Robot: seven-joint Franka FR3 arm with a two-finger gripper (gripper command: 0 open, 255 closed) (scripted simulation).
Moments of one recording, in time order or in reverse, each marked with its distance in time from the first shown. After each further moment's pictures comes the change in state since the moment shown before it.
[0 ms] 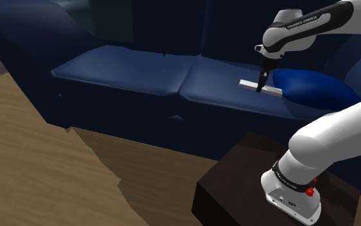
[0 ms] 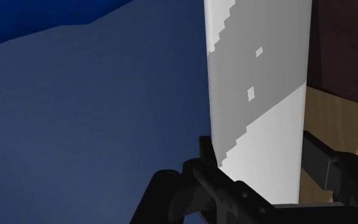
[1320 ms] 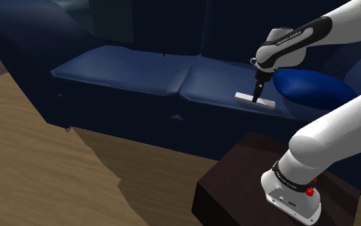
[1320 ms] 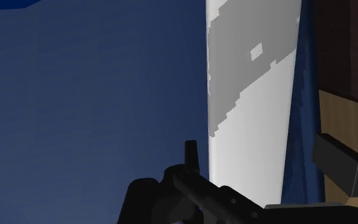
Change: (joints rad) arm 0.012 0.111 -0.037 -0.087 0.014 0.196 -0.022
